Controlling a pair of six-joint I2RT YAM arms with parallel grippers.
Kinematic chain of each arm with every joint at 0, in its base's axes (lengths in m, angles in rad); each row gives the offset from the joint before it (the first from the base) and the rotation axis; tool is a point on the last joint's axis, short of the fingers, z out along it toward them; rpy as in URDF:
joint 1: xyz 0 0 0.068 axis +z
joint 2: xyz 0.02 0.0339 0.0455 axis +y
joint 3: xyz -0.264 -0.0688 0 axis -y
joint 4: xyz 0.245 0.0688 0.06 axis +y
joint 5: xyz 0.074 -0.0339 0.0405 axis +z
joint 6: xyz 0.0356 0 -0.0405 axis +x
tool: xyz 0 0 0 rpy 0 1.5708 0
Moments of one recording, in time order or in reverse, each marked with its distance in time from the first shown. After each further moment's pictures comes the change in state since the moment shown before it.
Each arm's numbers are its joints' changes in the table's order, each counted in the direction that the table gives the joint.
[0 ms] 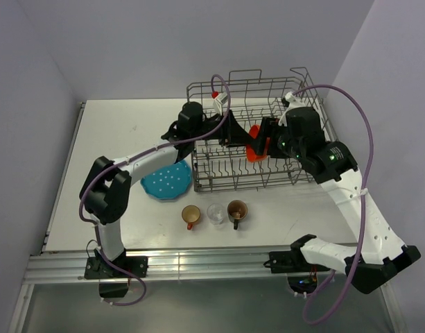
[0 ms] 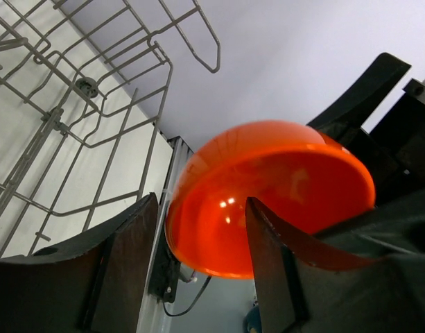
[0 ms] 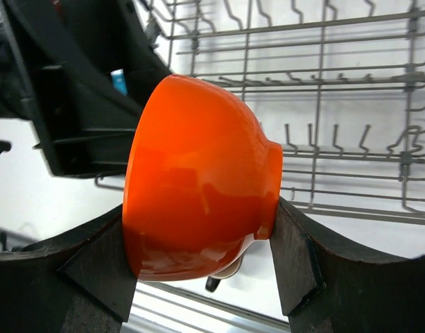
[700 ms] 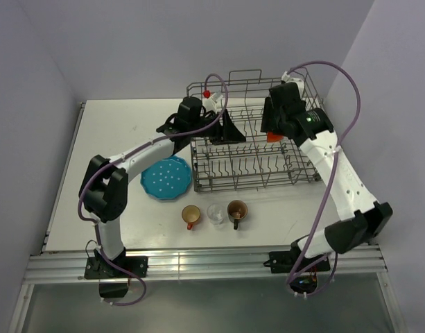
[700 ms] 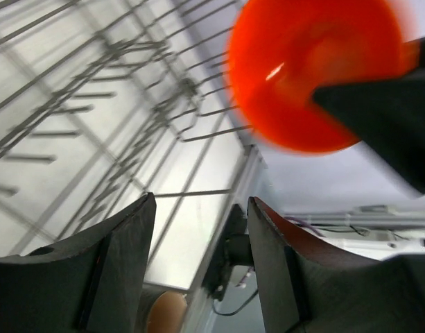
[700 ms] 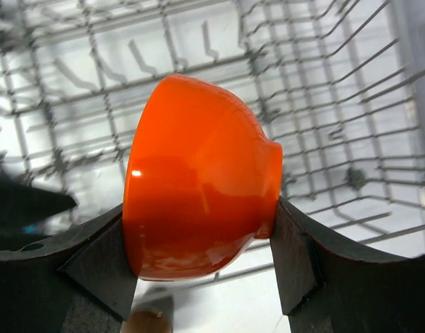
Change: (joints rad) left arm 0.048 0.012 0.089 0.325 0.124 0.201; right arm -0.074 0.274 0.175 0.069 -0.337 -0.069
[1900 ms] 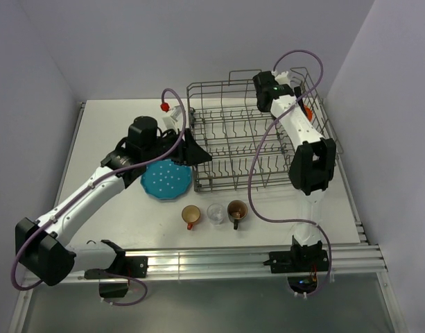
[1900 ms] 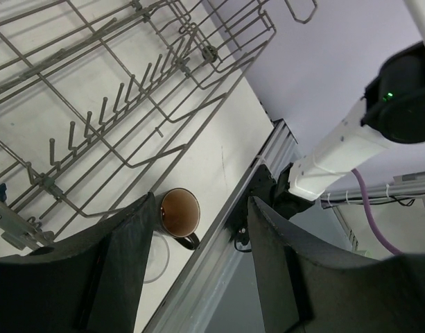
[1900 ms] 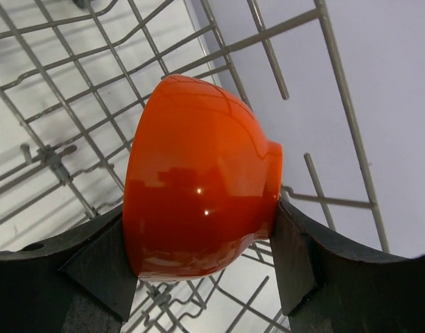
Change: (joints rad) left arm 0.056 -0.620 -0.402 0.275 0.133 0.213; right arm -0.139 0.698 0.420 0.038 -0.583 -0.234
